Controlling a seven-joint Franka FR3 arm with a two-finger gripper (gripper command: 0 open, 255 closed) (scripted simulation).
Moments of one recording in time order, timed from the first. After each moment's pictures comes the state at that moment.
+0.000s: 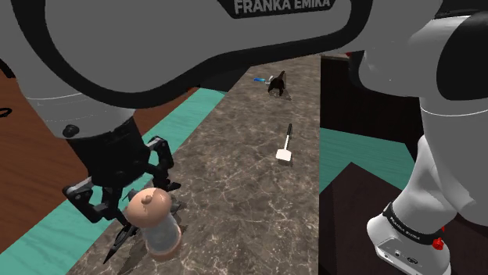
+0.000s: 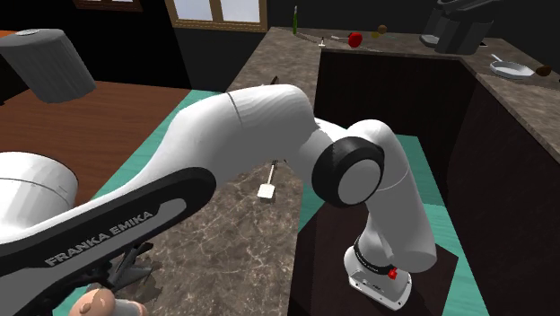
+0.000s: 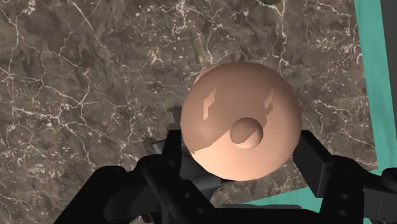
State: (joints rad) arm 0.56 0.57 0.63 -1.15 -0.25 1.57 0.89
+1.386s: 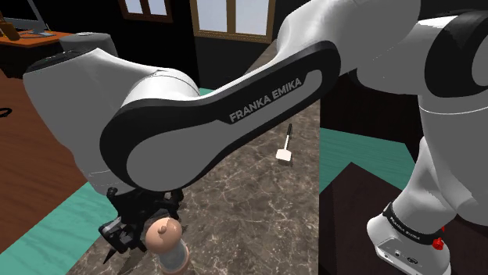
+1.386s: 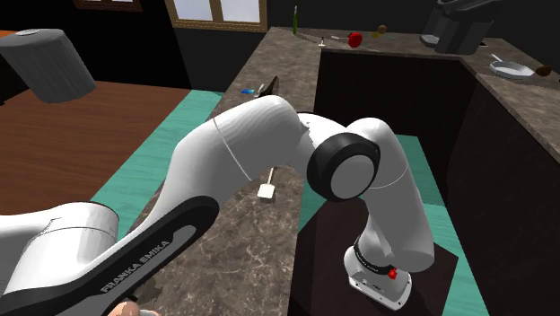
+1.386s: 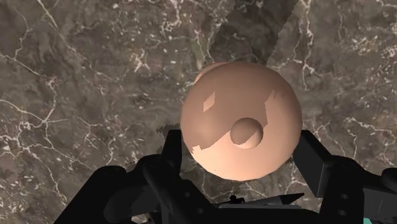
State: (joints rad) arm 0.52 0.57 0.62 -1.42 -0.26 1.83 0.91
